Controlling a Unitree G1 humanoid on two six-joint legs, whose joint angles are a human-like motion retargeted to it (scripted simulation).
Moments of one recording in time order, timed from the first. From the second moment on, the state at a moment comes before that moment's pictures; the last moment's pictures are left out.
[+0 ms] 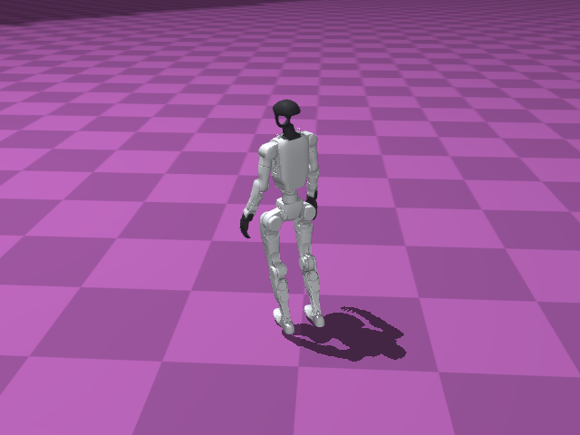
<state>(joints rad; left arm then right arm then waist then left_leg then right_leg) -0.01 0.25 -0.07 1.18 0.12 -0.04 -0.10 -0.05 -0.19 0.17 1.39 -0.11 0.03 0.14 0.10 -0.04 0.06 0.14 -0.08 -0.15 0.22 -0.51 0.02 0.23 0.01 -0.23 0.30 -0.52 -0.02</state>
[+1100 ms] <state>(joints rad) -0.11 0.18 -0.06 1.22 0.02 -0.04 0.03 -0.18 -0.25 0.17 1.28 -0.08 0.02 0.01 0.10 0.07 0.12 -0.48 0.04 -0.06 1.35 -0.55 -0.03 -0.09 0.18 -0.05 0.51 -0.57 -0.04</state>
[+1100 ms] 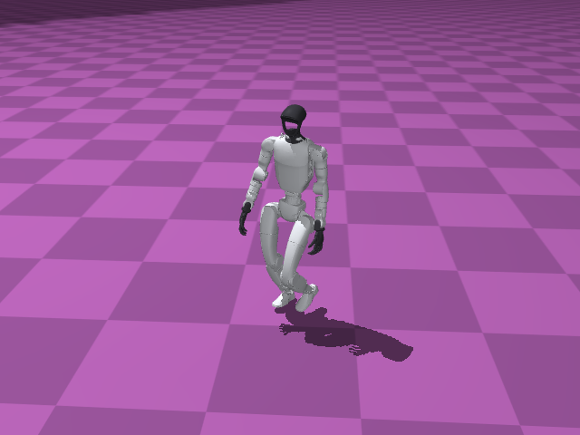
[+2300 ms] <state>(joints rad) -0.01 0.19 -0.14 1.40 0.10 0.01 -0.05 -0.22 -0.29 0.18 1.20 -0.07 -0.02 0.04 0.04 0.02 0.10 -0.56 0.05 0.11 0.86 -0.56 0.06 0.13 0.09 -0.14 0.36 -0.58 0.00</state>
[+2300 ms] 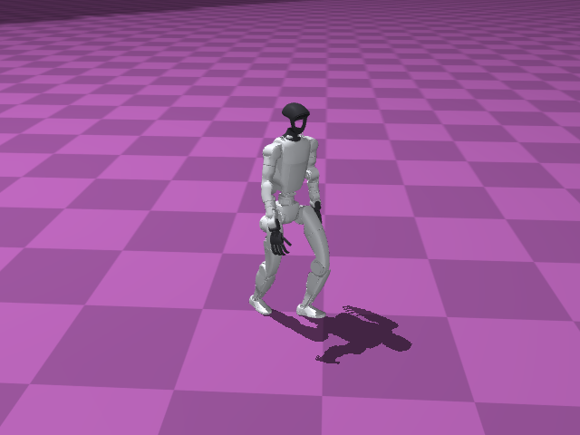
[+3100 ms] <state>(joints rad) -0.19 0.21 -0.20 1.24 0.14 -0.02 -0.02 0.01 -0.19 0.17 1.32 -0.08 0.03 0.05 -0.13 0.09 0.07 -0.02 -0.04 -0.21 1.27 -0.45 -0.03 -0.33 0.22 -0.03 0.65 -0.39 0.02</state>
